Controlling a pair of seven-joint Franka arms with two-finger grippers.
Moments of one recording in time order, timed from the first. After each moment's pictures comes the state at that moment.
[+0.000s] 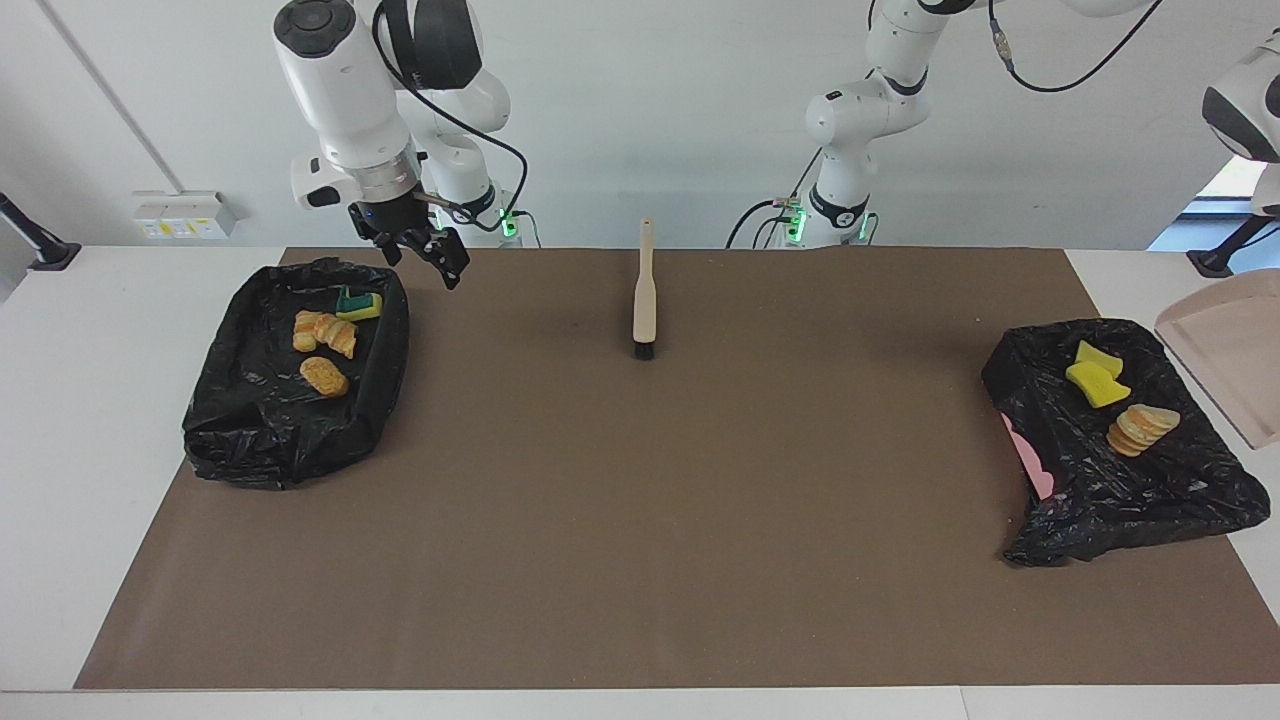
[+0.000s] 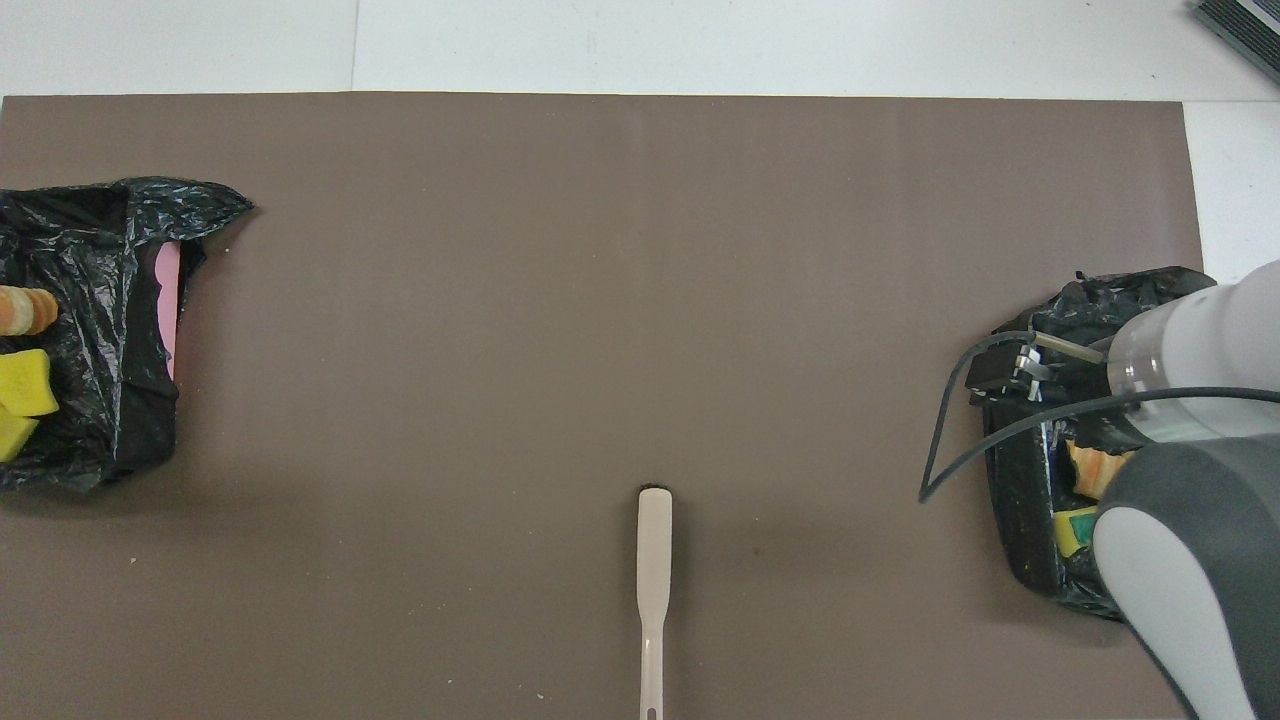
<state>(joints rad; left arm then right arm) 0.29 0.12 0.08 -1.57 0.94 2.11 1.61 -0.02 -0.15 0.12 -1.89 0.01 1.68 0.48</state>
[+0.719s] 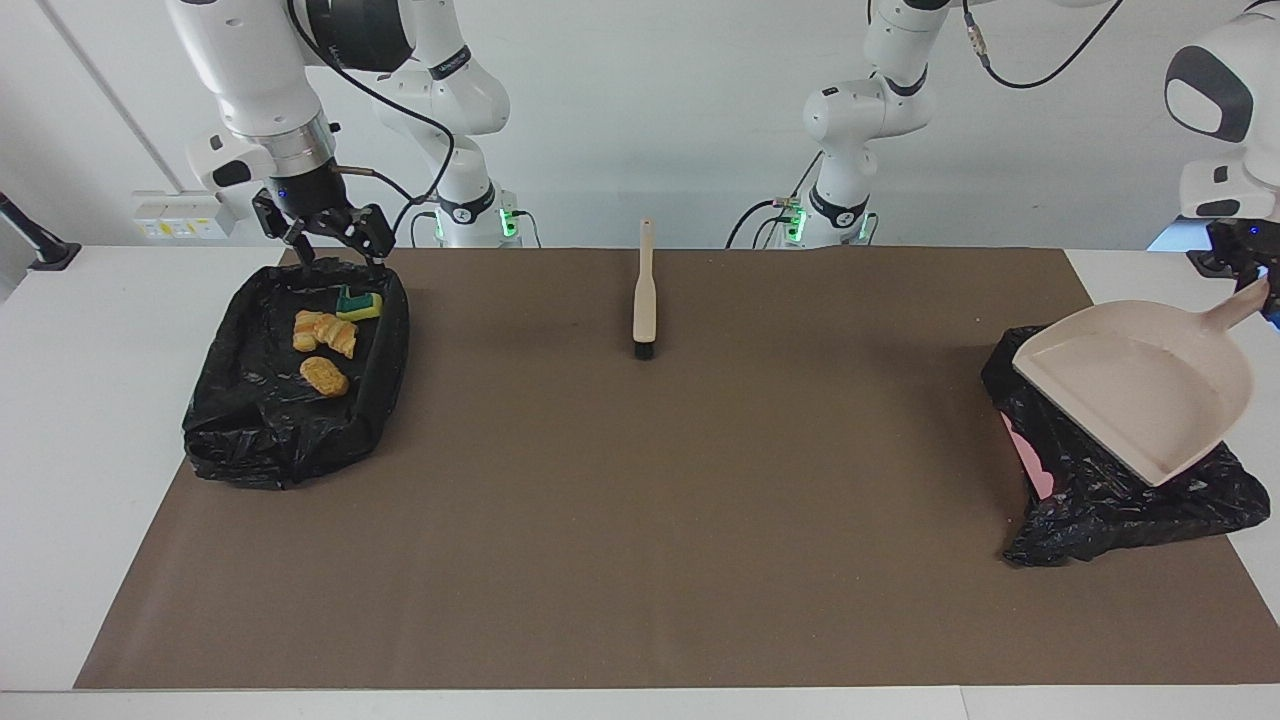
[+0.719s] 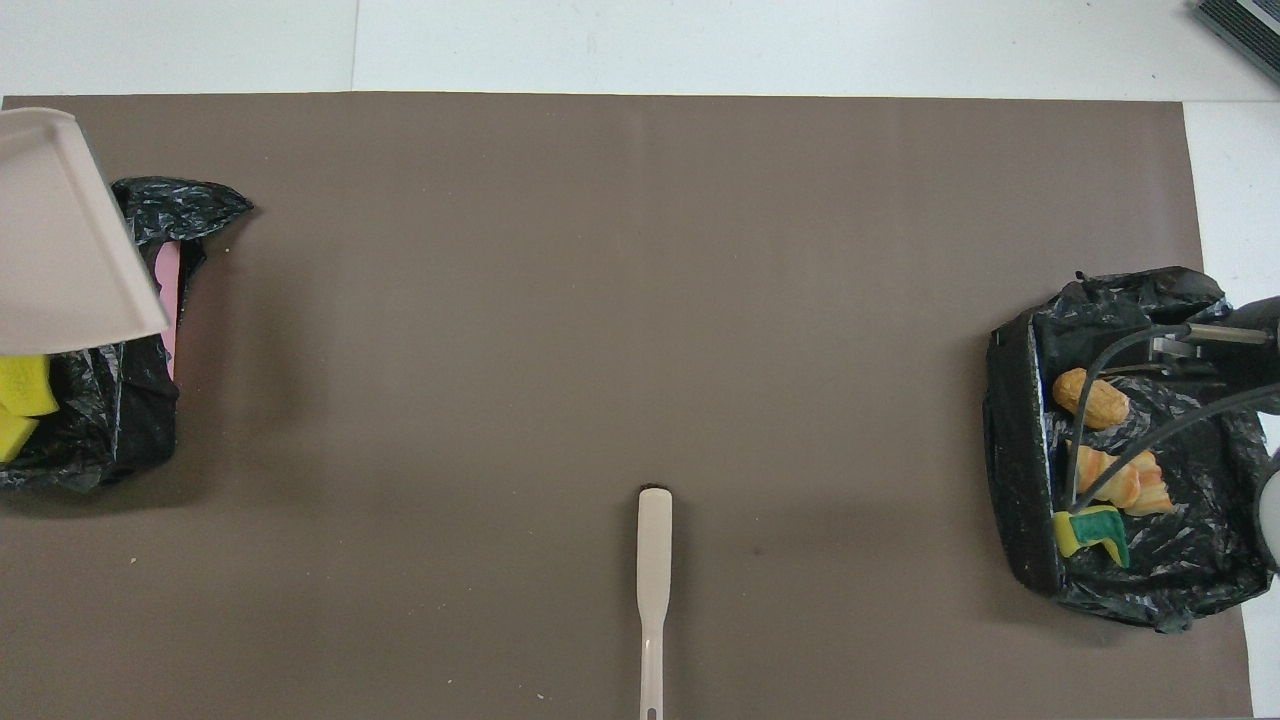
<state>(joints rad) 0.11 0.11 0.06 -1.54 0.37 1.76 1.26 -0.10 -0.14 0.07 -1.79 -0.04 1.68 0.16</state>
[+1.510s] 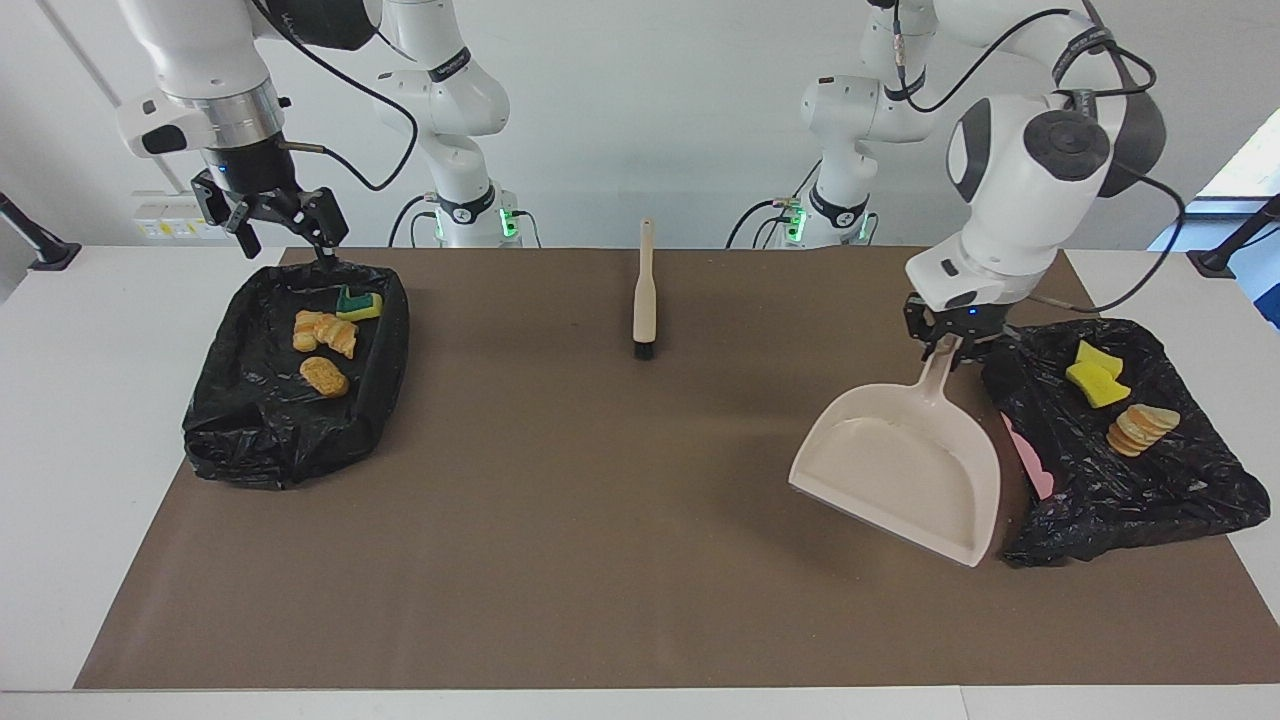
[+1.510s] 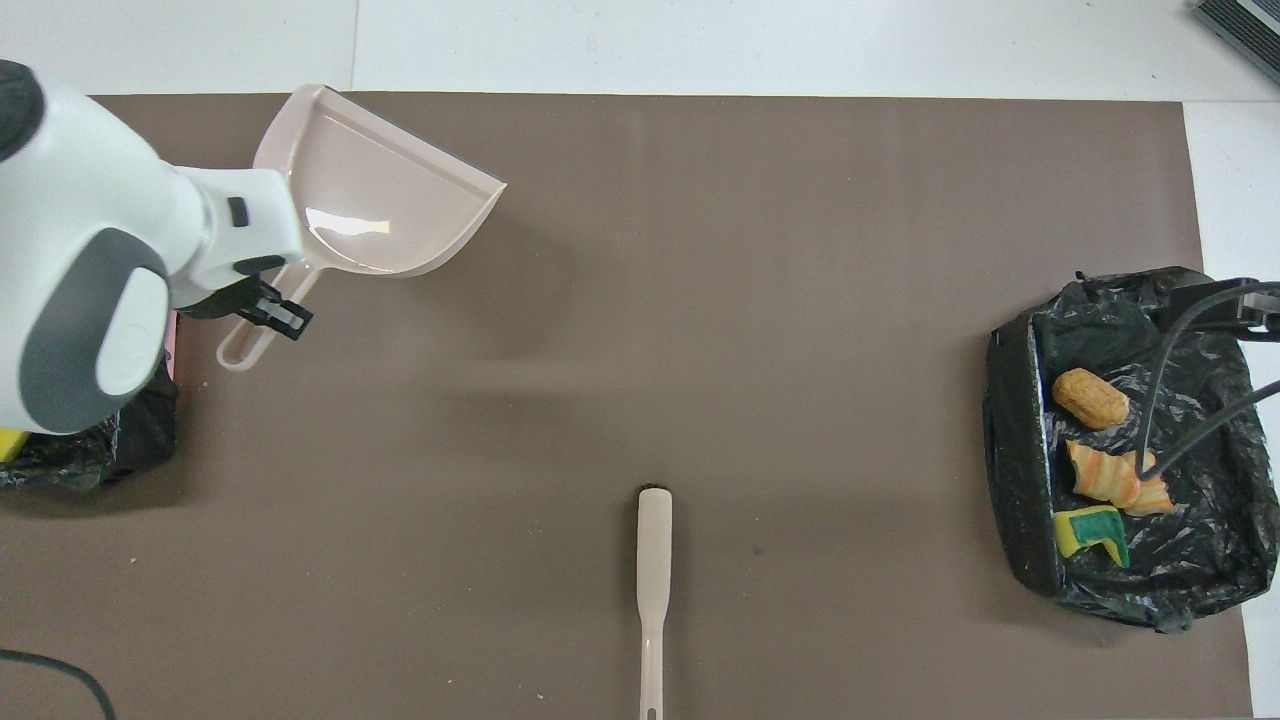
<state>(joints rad) -0.31 0.16 0.05 -1.65 0.05 1.77 0.28 -0.11 -0.10 0.06 -1.67 -0.07 1.68 0.14</state>
